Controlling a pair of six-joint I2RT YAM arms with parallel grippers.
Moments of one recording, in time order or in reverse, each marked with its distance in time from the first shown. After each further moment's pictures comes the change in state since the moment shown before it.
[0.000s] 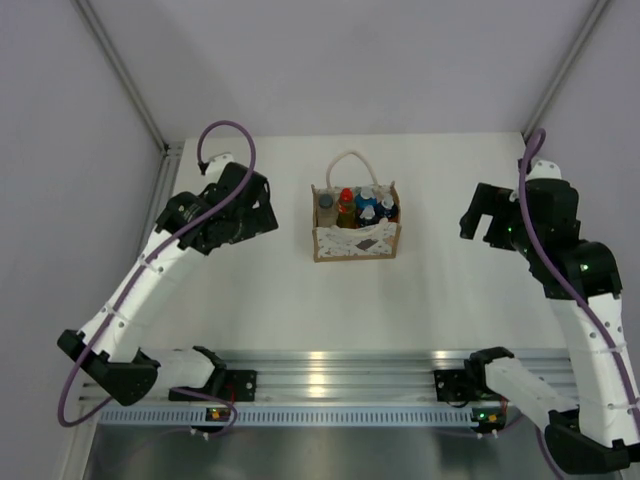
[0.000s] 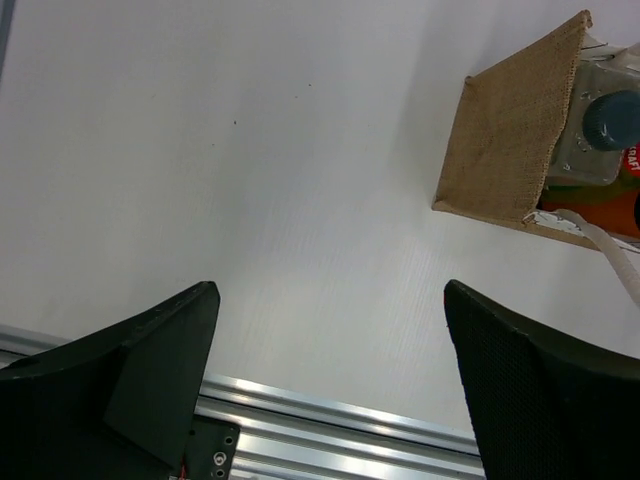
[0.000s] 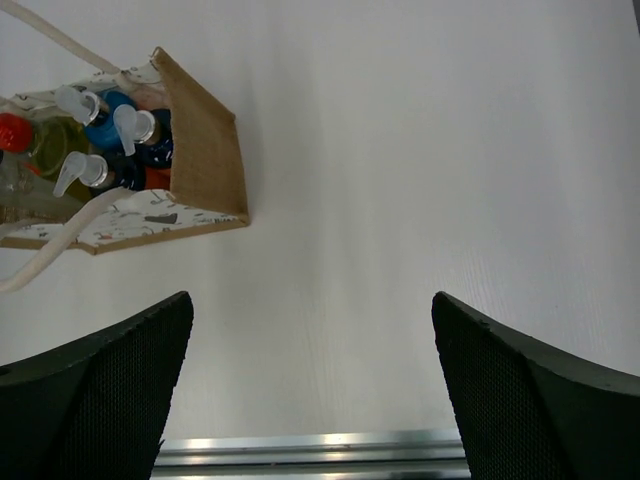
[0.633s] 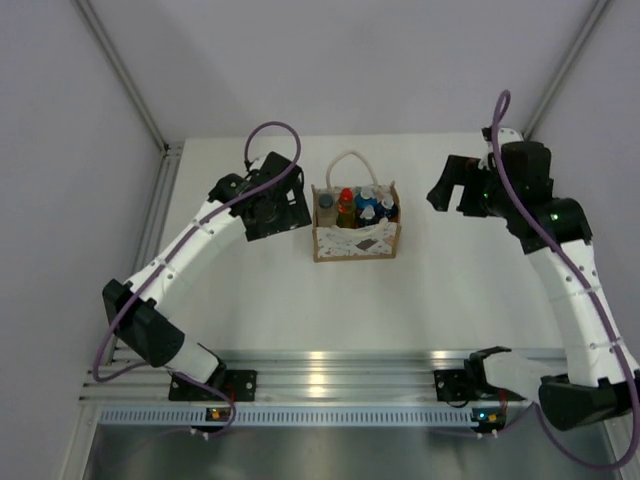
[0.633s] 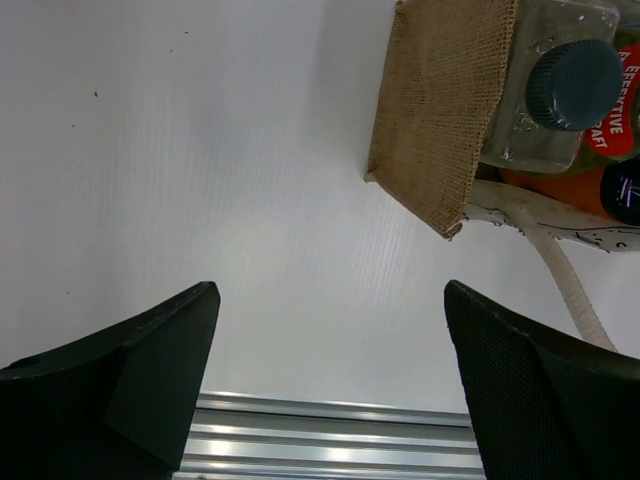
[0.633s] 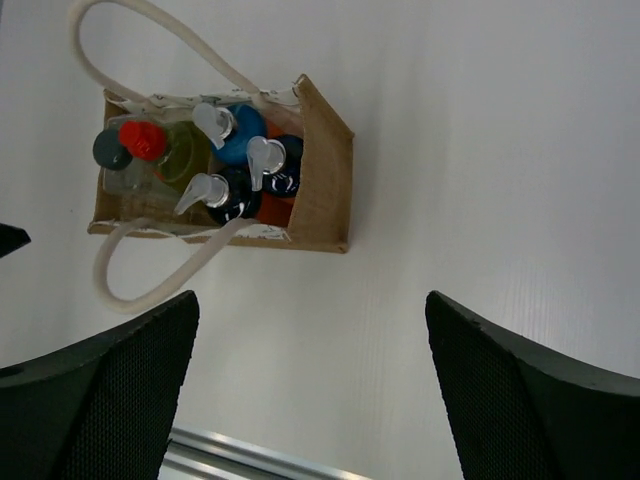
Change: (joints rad) left arm 0.000 0.226 0.003 0.138 0.197 -0.010; right arm 0.014 0.192 0.079 0.162 -0.250 -0.005
